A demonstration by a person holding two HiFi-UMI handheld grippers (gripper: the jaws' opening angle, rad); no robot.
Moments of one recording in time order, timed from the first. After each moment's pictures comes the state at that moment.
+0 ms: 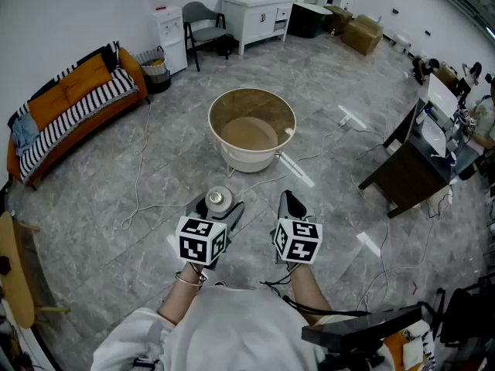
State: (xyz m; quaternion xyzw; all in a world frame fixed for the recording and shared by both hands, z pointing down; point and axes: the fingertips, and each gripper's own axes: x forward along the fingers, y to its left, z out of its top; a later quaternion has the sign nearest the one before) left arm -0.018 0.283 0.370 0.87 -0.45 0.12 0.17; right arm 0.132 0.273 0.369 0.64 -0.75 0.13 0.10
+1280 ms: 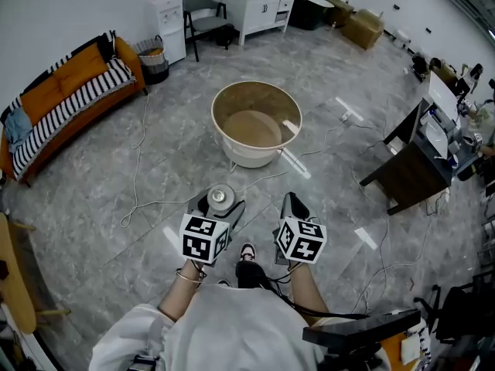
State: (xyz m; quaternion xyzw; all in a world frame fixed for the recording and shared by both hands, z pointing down) left arm -0.064 0.238 0.398 0.87 -0.44 0.14 0.17; right arm 0.095 0.238 0.399 0.66 -0.72 0.19 0.10
